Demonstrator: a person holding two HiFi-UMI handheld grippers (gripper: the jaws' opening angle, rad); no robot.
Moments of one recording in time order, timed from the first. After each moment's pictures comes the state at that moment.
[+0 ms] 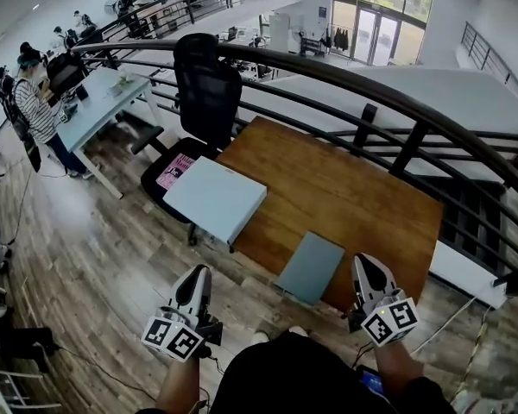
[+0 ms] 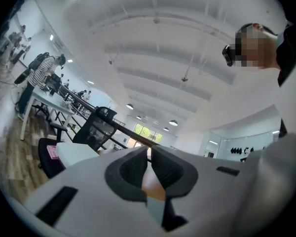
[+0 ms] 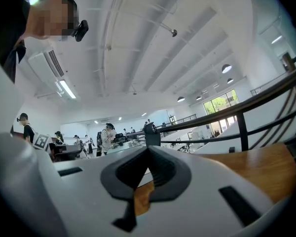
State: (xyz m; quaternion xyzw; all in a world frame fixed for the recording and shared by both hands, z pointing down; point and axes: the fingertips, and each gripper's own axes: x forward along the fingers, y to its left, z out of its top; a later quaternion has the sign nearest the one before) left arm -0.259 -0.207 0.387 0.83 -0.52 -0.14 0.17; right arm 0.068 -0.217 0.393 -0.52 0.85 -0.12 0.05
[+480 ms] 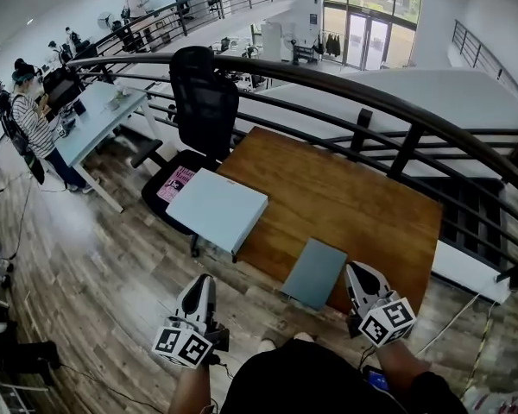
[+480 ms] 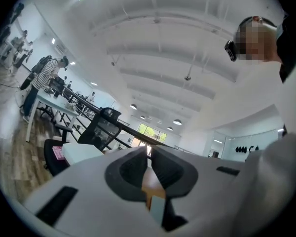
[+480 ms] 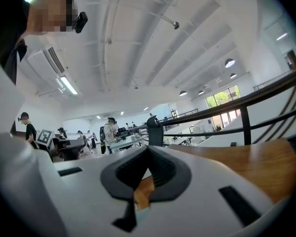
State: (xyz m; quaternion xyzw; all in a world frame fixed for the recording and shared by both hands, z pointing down) left arm -0.273 -0.213 0.396 0.82 -0.53 -0.14 0.18; right arm 0.042 -0.215 0.416 -0.51 0.85 -0.14 0.02
